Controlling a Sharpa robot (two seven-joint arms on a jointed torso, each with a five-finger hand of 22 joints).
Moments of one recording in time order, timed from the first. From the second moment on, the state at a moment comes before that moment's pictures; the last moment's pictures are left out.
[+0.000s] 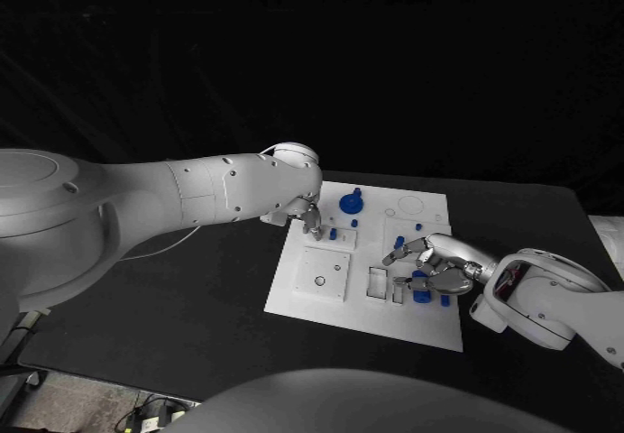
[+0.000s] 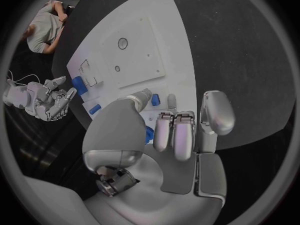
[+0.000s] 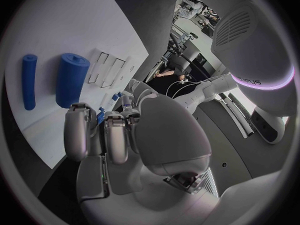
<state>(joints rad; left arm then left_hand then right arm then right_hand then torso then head) 1.33 -0.44 -0.21 1.12 -1.12 0.42 -0.69 1.10 -0.13 0.43 0.25 0.09 0.73 0.10 0.22 1.18 1.46 0.01 1.51 1.31 1.47 -0.04 1.55 1.31 0.06 1.42 0.06 1.16 1.31 1.13 -0.92 -0.22 1.62 -1.09 -0.19 0.19 1.45 -0.01 0.21 0.13 0.31 0.80 0.07 0.16 0.22 1.46 0.00 1.57 1.31 1.47 -0.06 1.57 1.31 0.05 1.41 0.06 1.38 1.31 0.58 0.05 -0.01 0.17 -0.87</state>
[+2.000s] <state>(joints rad) 1.30 -0.37 -0.21 1.03 -1.70 -0.08 0.01 1.53 -0.22 0.42 0.18 0.20 1.01 0.04 0.07 0.33 0.95 0.00 0.27 0.21 1.34 -0.06 1.22 0.99 0.06 1.47 0.05 1.35 1.31 1.14 -1.02 -0.22 1.70 -1.06 -0.34 0.33 1.44 -0.03 0.23 0.12 0.45 0.72 0.13 0.22 0.26 1.46 0.03 1.57 1.31 1.46 -0.02 1.57 1.31 0.05 1.46 0.09 1.45 1.31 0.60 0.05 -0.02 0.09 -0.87</state>
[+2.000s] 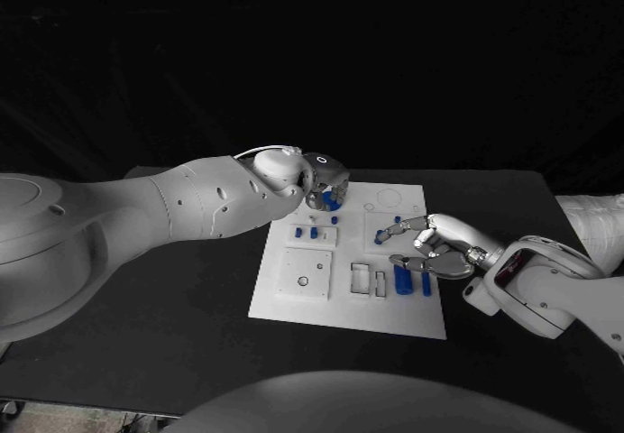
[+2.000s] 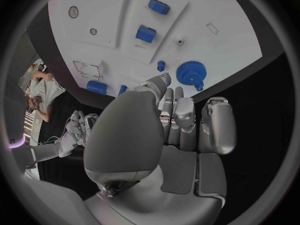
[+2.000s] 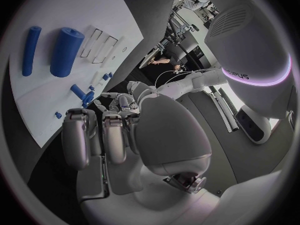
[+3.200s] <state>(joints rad) 1.26 -0.36 -0.22 1.01 -1.70 -0.05 0.02 1.52 -0.21 0.41 0.17 0.21 1.01 0.04 0.07 0.31 0.97 0.00 0.28 0.22 1.28 -0.06 1.20 0.91 0.06 1.47 0.05 1.30 1.31 1.14 -1.02 -0.22 1.69 -1.05 -0.34 0.33 1.43 -0.02 0.23 0.12 0.42 0.73 0.13 0.26 0.28 1.47 0.03 1.57 1.31 1.46 -0.02 1.57 1.31 0.05 1.46 0.09 1.45 1.31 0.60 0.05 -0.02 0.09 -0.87</state>
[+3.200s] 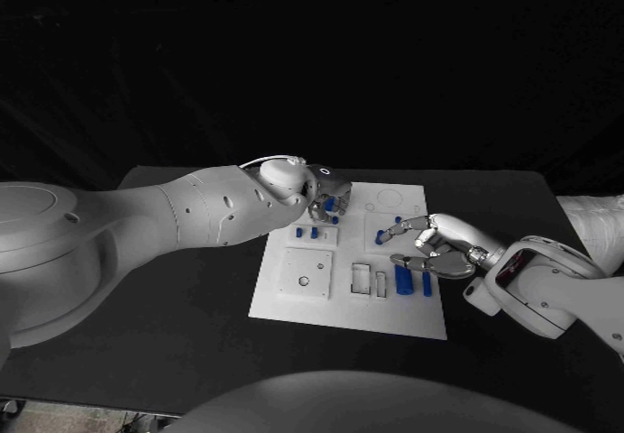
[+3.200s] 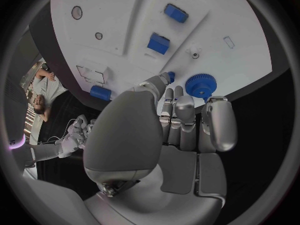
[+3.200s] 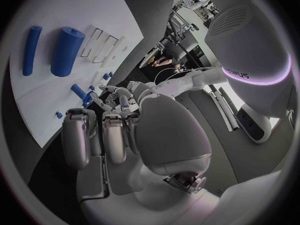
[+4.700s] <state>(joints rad) 1.23 -0.32 -0.22 0.95 -1.73 -0.06 0.06 1.51 -0.18 0.41 0.14 0.27 1.05 0.02 0.10 0.30 0.98 -0.02 0.28 0.24 1.25 -0.06 1.20 0.86 0.06 1.46 0.05 1.29 1.31 1.14 -1.02 -0.22 1.69 -1.05 -0.33 0.33 1.43 -0.02 0.23 0.12 0.42 0.73 0.13 0.27 0.28 1.47 0.03 1.57 1.31 1.46 -0.02 1.57 1.31 0.05 1.46 0.09 1.45 1.31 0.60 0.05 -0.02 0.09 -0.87</state>
